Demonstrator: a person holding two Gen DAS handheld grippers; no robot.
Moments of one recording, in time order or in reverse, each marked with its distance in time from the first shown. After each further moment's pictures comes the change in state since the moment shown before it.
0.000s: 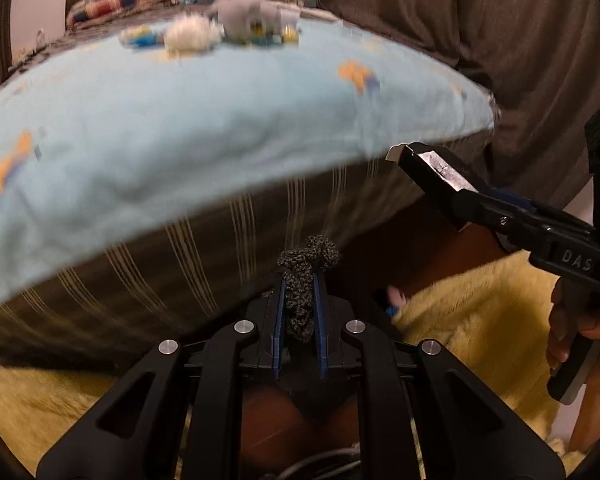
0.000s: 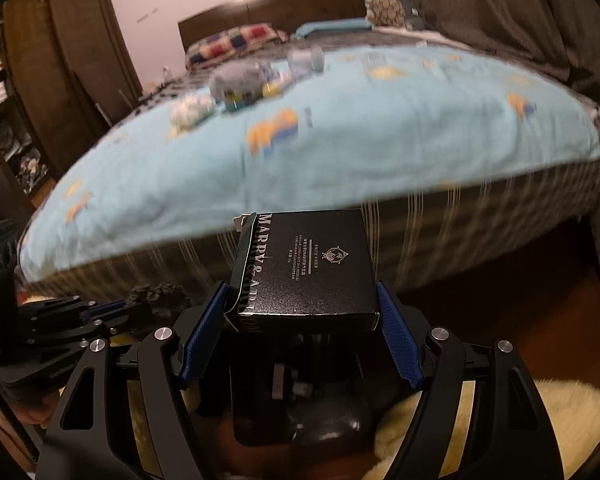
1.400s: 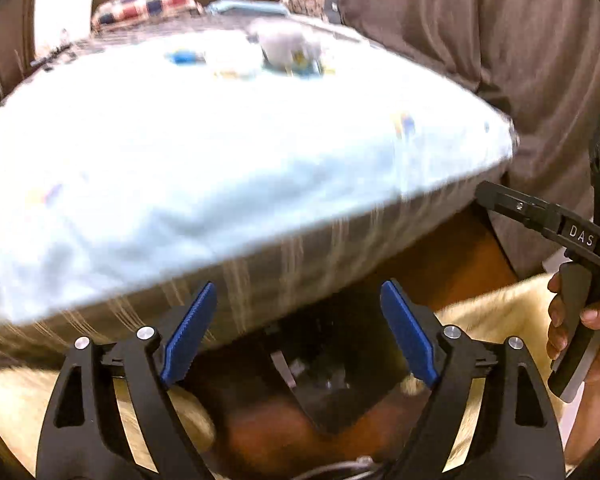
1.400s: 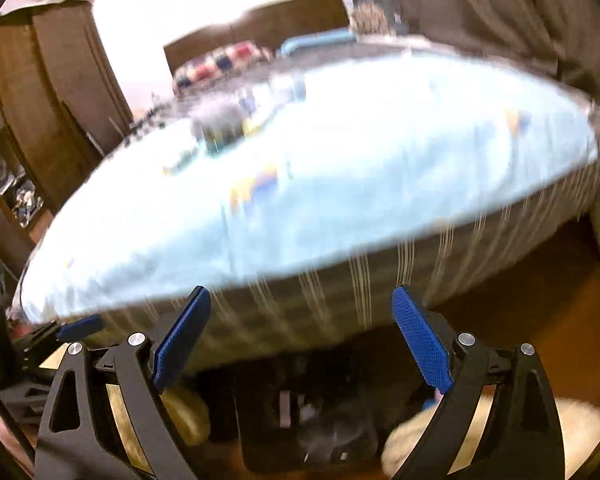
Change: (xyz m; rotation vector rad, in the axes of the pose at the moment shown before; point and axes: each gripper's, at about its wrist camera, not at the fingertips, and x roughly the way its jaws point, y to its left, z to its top) left arm -0.034 0.026 0.029 -0.057 -0.093 0.063; right arm -0.011 -0.010 0.053 0.049 -0.103 -0.004
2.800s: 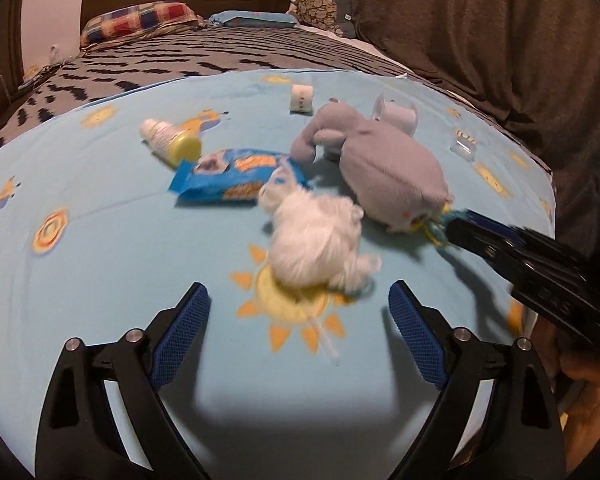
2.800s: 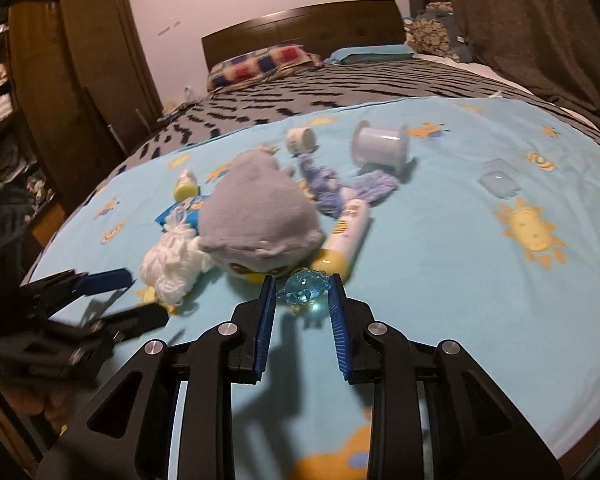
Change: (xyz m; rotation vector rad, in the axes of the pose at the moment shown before) left arm 0.098 0.072 0.170 0.029 0.013 0.009; right arm 0.133 0.056 0.112 -0.110 0.012 0.101
